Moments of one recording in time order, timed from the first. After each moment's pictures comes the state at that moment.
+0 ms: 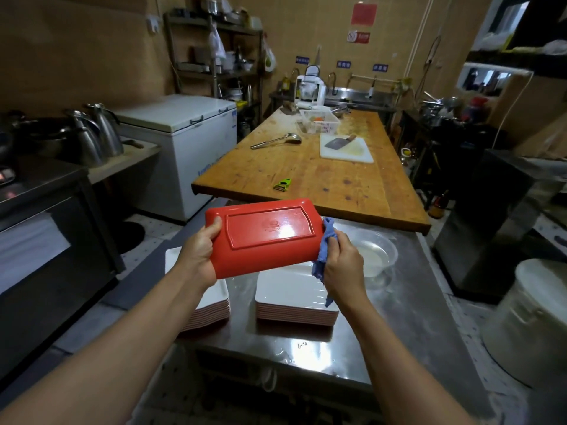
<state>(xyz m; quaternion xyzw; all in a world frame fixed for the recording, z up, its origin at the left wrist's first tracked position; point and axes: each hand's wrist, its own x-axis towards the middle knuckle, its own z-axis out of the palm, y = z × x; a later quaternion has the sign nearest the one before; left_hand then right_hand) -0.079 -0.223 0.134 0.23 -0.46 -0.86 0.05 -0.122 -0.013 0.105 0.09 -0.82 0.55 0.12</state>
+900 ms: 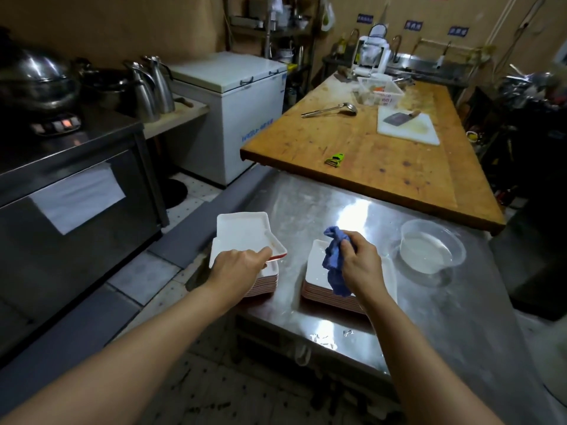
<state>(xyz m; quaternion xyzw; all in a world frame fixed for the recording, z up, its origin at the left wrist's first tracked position) -0.042 -0.284 0.035 0.03 -0.99 0.00 0.10 -0.133 -0.085 0.055 0.09 -0.84 0.54 0.00</state>
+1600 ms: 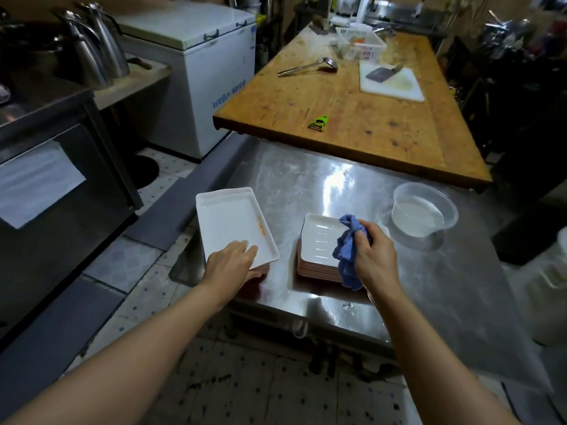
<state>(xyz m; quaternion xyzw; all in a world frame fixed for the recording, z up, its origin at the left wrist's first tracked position) -0.068 -0.302 -0.037 0.01 -1.00 0.03 -0.02 -0.133 -0.068 0.021 0.00 -0.84 0.55 0.02</state>
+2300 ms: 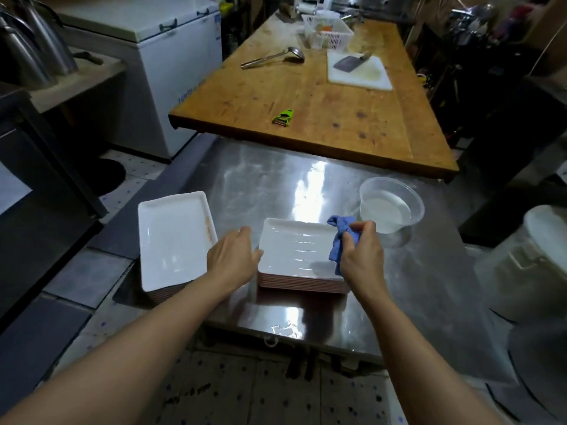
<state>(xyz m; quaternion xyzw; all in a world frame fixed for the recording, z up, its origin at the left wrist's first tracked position) -0.145 -0.226 -0.021 0.13 -0.98 -0.17 -0.01 -0.178 -0.018 0.007 -0.05 -0.88 0.47 0.05</state>
